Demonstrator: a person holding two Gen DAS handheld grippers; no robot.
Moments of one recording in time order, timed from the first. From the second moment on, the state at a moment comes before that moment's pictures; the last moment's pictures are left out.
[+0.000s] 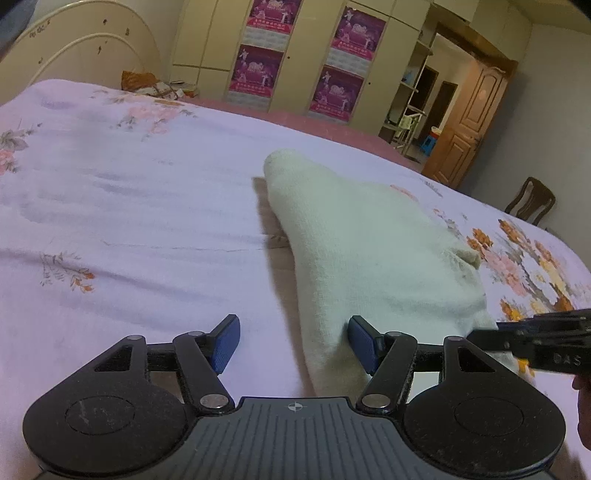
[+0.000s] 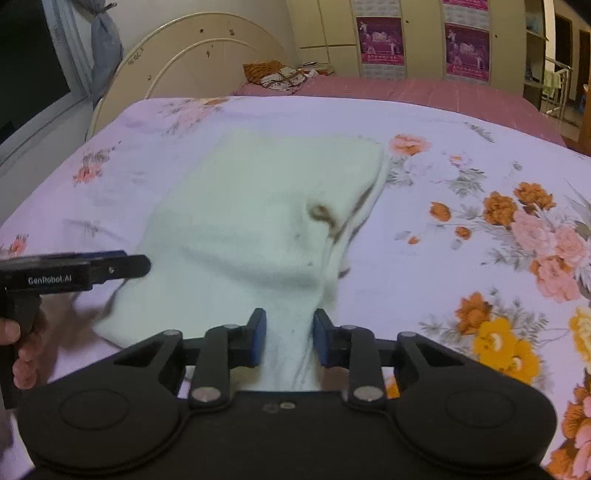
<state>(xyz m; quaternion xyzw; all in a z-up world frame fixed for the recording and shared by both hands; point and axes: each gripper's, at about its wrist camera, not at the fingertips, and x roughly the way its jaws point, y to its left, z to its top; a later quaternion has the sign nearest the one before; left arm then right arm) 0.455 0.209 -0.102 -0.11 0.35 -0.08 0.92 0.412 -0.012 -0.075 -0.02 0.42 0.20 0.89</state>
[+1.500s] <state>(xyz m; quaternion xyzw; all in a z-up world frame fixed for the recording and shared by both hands) 0.197 0.136 0.035 -0.05 0.27 -0.04 0.96 0.190 -0.065 0.039 0.02 0.31 0.11 0.94</state>
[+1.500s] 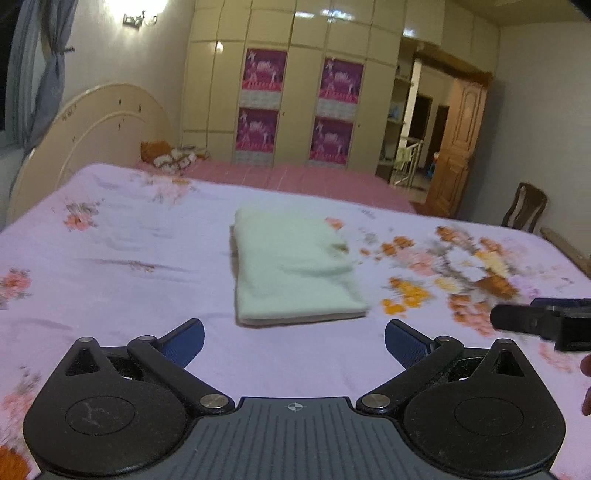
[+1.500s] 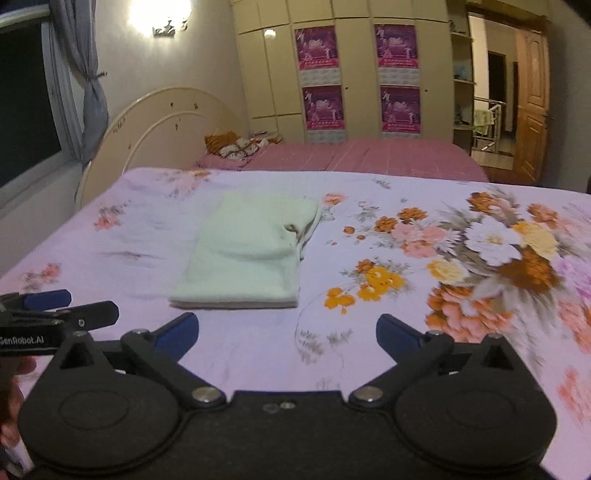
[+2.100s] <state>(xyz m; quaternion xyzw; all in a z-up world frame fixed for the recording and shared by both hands) 0.041 0.126 0.103 -0.06 0.21 -0.05 0.97 0.040 -0.058 0.110 0.01 0.23 0.10 0.97</state>
